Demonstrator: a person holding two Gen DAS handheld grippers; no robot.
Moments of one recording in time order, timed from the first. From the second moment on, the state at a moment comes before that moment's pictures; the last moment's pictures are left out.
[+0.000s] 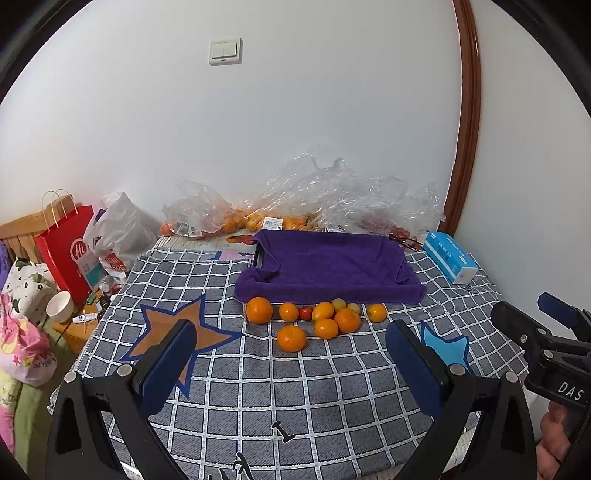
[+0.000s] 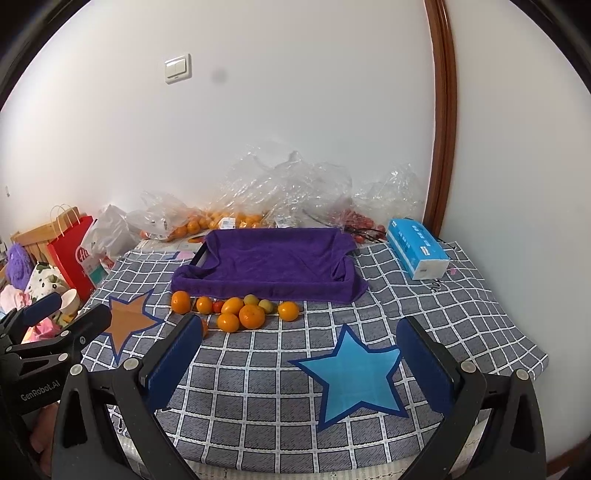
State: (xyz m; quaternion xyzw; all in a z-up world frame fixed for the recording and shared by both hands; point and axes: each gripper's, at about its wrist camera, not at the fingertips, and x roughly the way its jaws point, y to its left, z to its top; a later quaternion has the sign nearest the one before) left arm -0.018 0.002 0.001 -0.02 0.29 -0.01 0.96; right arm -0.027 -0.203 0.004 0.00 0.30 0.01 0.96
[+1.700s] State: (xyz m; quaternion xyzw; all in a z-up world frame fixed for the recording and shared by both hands) left arm -0.021 0.000 0.000 -0.02 0.29 0.00 0.96; right arm -0.031 -0.201 0.003 0.01 0.29 0.01 0.96
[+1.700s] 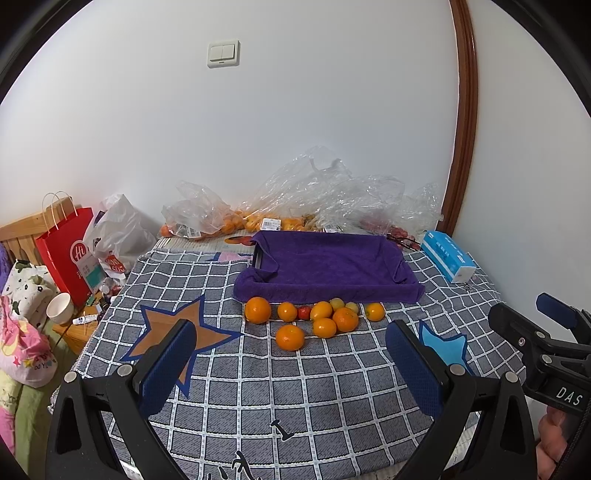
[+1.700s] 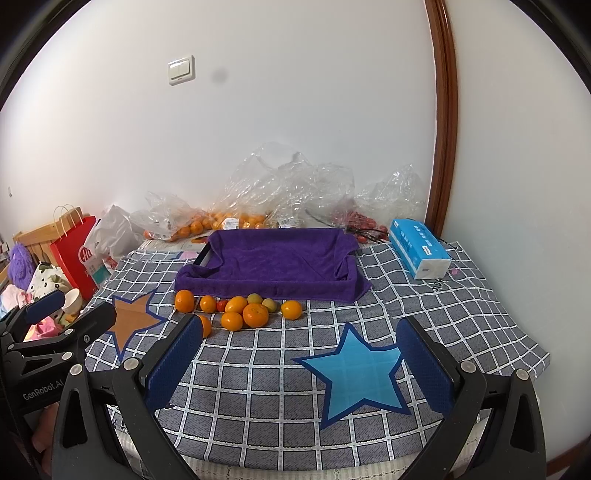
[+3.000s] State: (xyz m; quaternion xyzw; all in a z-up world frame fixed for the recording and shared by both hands) left arm 0.097 0.051 -0.076 -0.03 0.38 0.02 0.92; right arm 0.103 -0.205 -0.094 0.01 0.37 0.02 0.93
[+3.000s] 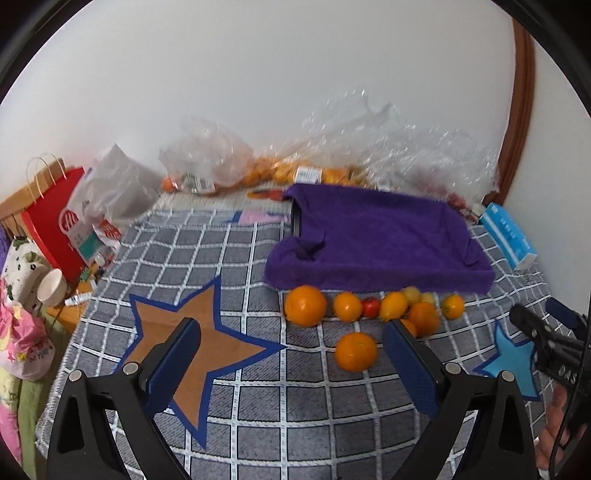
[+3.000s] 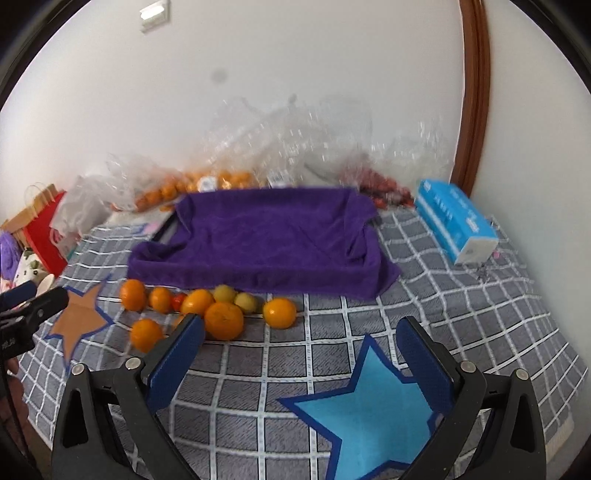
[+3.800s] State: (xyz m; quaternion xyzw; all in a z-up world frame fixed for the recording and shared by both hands) left arm 0.170 0.064 -0.130 -0.02 0.44 -0.02 0.90; right arm 0.180 -0.188 -0.177 0.01 0.45 0.08 0.89
